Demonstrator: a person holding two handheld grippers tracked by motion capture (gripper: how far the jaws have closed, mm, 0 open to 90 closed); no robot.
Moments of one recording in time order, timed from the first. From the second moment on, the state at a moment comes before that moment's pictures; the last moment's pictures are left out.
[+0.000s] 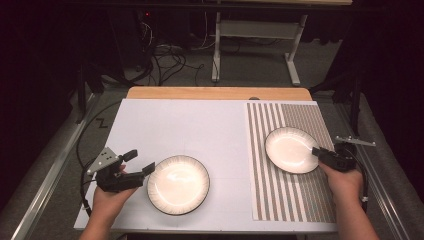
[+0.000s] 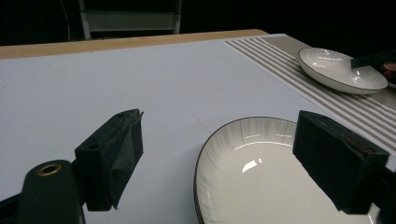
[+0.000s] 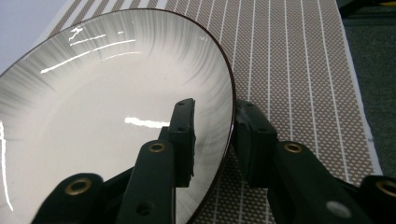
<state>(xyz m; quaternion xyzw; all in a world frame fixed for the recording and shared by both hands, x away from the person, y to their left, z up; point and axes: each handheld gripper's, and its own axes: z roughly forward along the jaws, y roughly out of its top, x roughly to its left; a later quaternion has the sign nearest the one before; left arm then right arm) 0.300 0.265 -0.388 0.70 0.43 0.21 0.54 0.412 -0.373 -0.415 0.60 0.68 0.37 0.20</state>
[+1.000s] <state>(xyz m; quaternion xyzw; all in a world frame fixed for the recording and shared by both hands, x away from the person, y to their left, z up) 0.295 0.263 -0.394 0.69 0.43 0.23 0.54 0.324 -0.261 -0.382 0.38 0.73 0.52 0.23</state>
